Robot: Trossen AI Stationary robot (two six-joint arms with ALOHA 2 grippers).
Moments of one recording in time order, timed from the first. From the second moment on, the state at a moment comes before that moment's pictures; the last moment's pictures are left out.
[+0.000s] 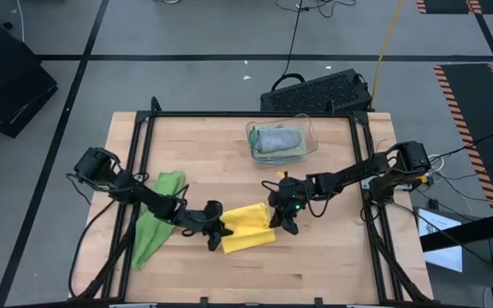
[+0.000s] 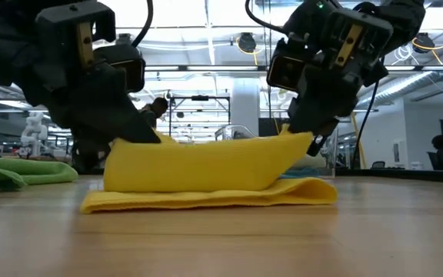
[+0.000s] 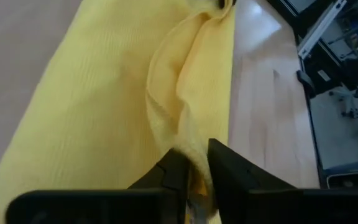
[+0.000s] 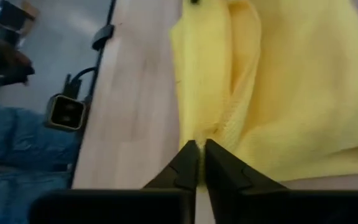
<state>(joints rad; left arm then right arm) -0.42 1.69 0.55 0.59 -0.19 -0.88 0.09 1.65 0.70 0.25 -0.48 0.45</state>
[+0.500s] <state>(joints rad) -0.43 1.59 0.55 0.49 -0.02 -0.88 0.09 1.65 0.70 0.27 -0.72 0.57</state>
